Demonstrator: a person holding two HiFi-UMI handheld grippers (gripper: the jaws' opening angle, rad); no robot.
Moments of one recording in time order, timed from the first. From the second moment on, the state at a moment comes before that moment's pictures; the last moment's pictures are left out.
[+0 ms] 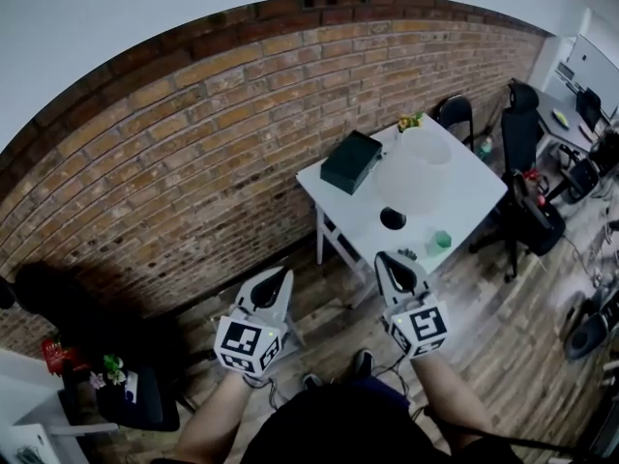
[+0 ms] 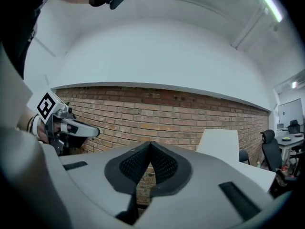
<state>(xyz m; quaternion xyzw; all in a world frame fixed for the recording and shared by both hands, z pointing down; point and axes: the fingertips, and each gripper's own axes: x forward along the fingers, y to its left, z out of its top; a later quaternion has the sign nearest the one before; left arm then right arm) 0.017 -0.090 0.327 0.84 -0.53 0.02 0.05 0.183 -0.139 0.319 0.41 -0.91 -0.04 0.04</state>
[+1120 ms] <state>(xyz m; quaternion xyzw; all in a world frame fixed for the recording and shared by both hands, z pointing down) -0.018 -0.082 0.324 0.82 -0.57 0.00 0.04 0.159 -0.125 0.320 0.40 -0.91 -0.06 0.06</state>
